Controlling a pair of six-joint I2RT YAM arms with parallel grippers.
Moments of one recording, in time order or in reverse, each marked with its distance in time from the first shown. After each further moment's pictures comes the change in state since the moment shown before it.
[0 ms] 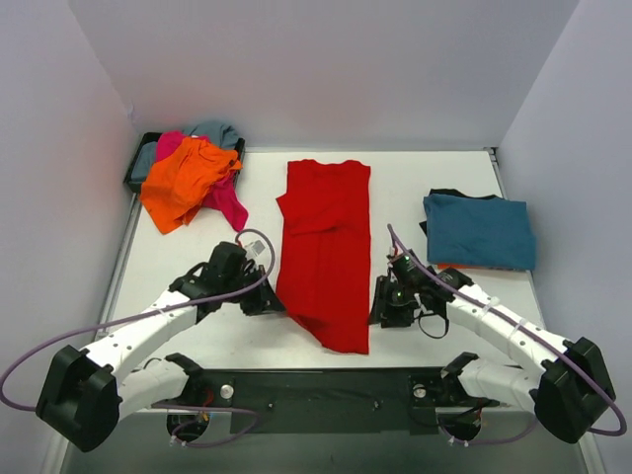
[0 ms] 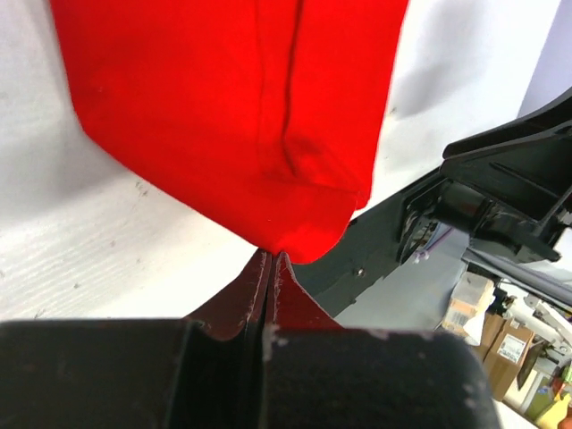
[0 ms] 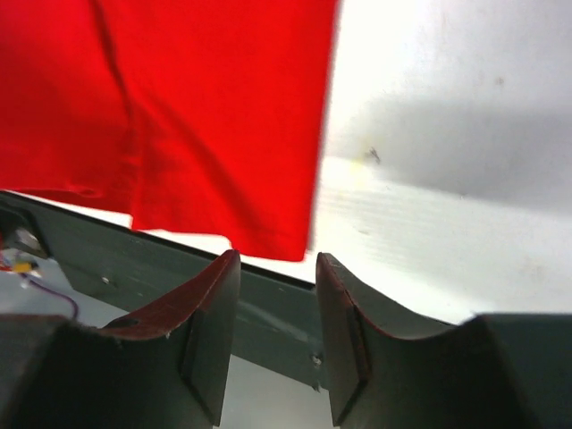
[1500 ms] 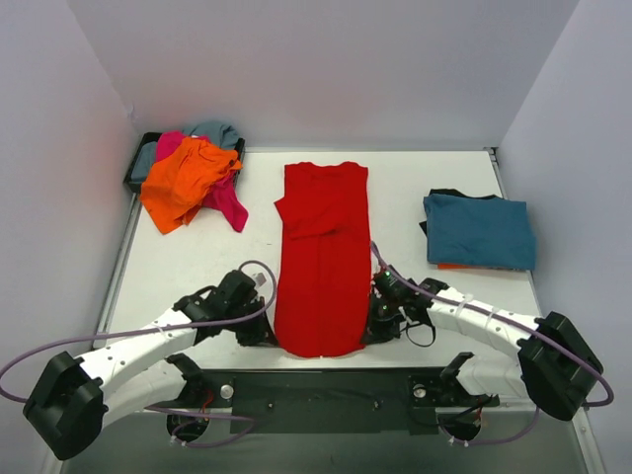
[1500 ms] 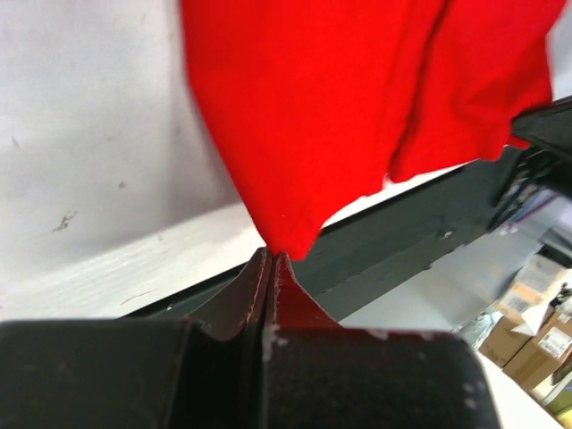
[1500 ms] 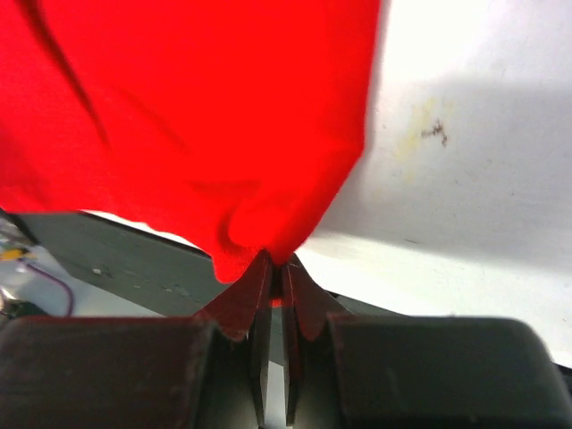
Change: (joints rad) left arm -0.182 -0.096 -0.205 -0.108 -0.112 -0.077; right arm 0.146 0.122 -0.190 0.196 -0.072 0.176
